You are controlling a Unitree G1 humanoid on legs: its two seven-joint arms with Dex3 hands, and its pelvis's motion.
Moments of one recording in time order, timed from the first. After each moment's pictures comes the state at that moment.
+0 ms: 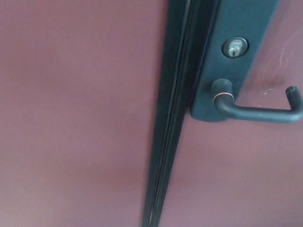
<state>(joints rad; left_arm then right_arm) 0.07 0.53 0.18 1.23 0.00 -0.31 -0.13 0.11 -0.22 -0.31 0.80 0.13 -0.15 0.05</state>
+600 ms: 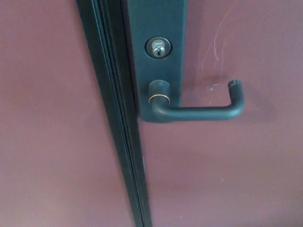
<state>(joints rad) 0.06 0.52 0.18 1.23 0.00 -0.31 -0.13 0.12 -0.23 -0.30 0.80 0.13 -0.16 0.05</state>
